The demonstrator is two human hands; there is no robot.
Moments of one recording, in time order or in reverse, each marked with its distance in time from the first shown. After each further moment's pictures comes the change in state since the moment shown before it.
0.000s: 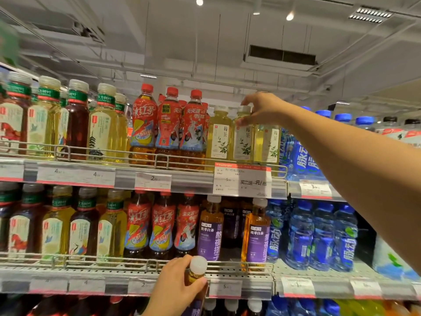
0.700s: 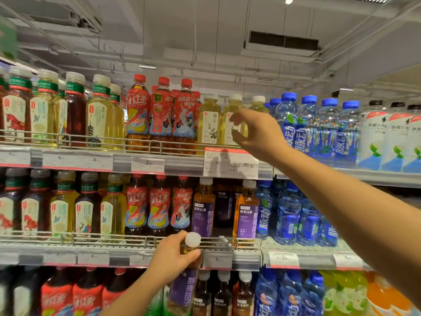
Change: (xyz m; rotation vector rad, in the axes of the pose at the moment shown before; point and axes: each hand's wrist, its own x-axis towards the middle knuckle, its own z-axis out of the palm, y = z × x) left_hand -0.007 0.028 -0.012 -0.008 -0.041 -0.077; right_hand -0.119 -0.004 0.050 0.000 0.385 -0.284
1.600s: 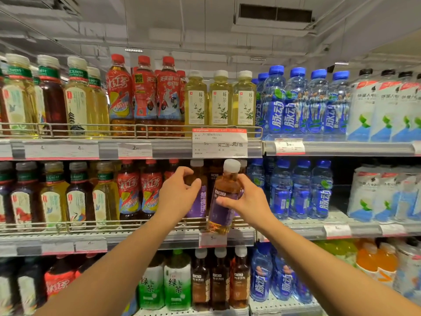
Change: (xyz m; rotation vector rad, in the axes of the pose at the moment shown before) left_hand 0.040 0.093 -0.037 -0.080 0.278 0.030; right_hand -0.184 -0.007 0.094 0.564 -0.195 0.603
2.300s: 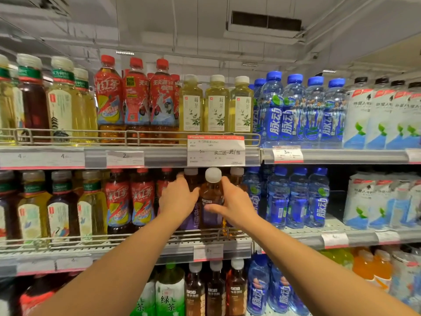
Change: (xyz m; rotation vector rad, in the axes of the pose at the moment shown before) left_hand 0.048 -0.010 0.035 0.332 -0.034 -0.128; right_hand 0.043 0.006 0.026 -0.345 -0.065 -0.128
